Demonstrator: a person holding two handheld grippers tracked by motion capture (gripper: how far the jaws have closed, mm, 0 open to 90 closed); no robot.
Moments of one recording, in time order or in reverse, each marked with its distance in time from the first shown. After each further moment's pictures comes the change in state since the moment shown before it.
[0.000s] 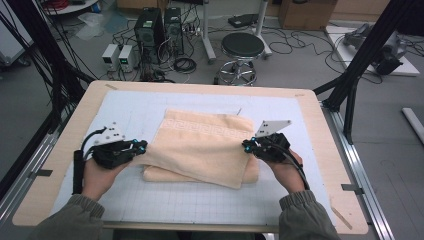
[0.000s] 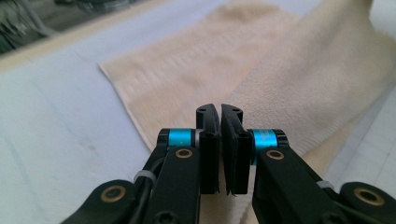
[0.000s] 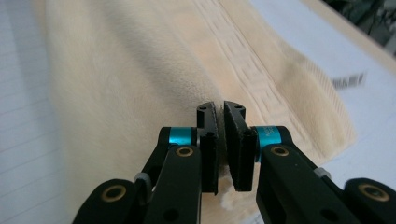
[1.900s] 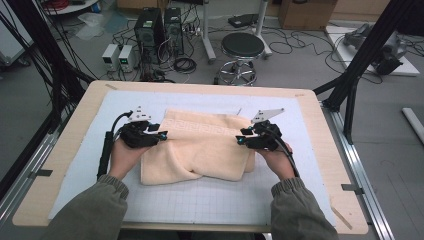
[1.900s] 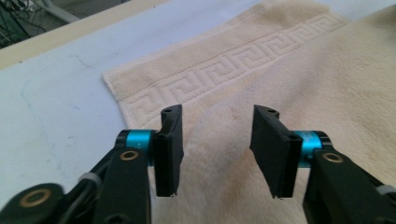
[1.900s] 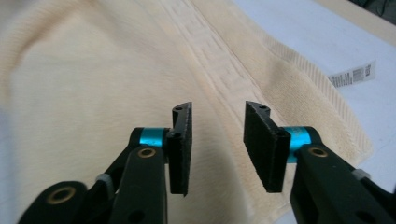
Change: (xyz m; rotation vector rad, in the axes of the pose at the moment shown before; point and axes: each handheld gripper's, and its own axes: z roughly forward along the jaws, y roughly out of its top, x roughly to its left) left arm 0.021 0.037 0.053 0.029 0.077 -0.029; right arm -0.029 0.005 0.029 -0.043 0.038 0.108
